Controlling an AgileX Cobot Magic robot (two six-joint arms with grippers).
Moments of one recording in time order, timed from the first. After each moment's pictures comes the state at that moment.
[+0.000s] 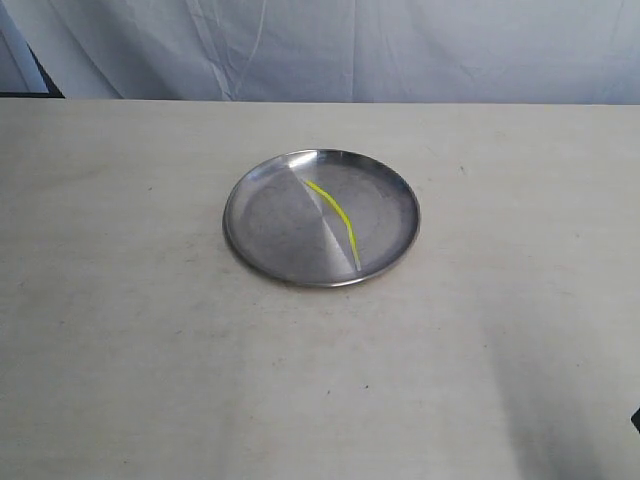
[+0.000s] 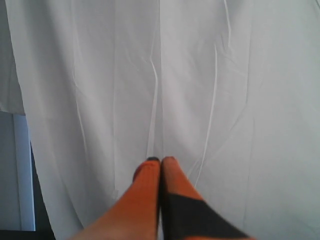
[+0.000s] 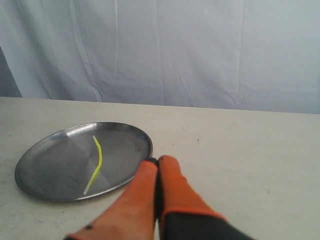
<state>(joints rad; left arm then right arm) -0.55 0.81 -0.80 1.74 0.49 -1.76 -0.16 0.01 0.00 1.08 0.34 -1.01</state>
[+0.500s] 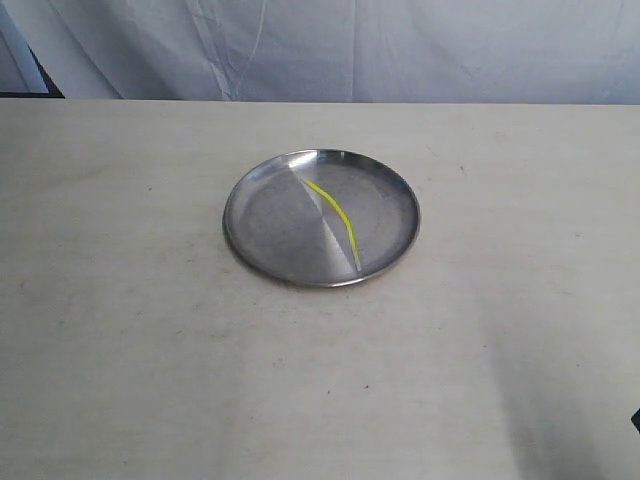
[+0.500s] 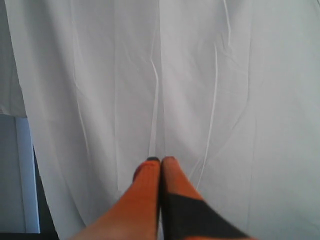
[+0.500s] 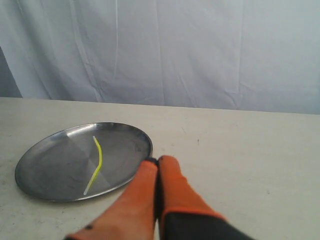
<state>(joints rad) -0.55 0.81 -0.80 1.74 0.49 -1.74 -0.16 0.01 0.00 1.08 0.34 -1.01</state>
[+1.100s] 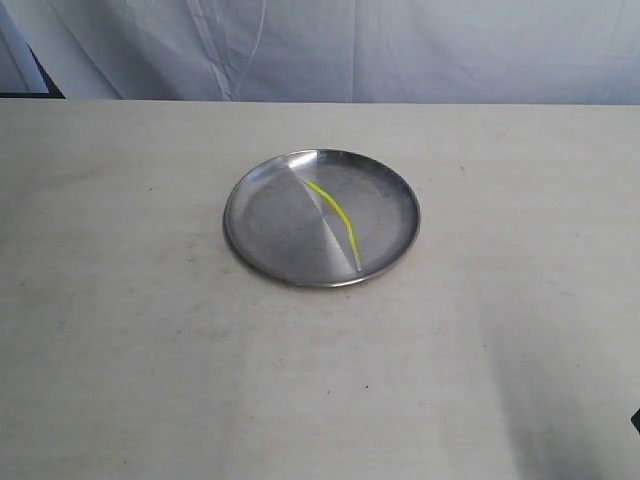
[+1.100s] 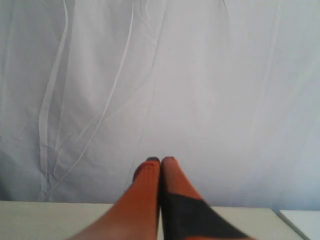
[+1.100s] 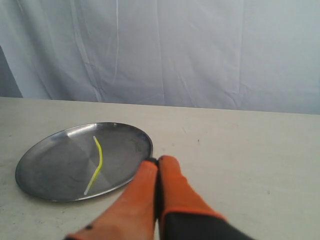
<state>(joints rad) -0.18 0.58 -0.58 1.35 -0.22 -1.73 -0.16 0.01 0.00 1.08 0.34 -1.01</state>
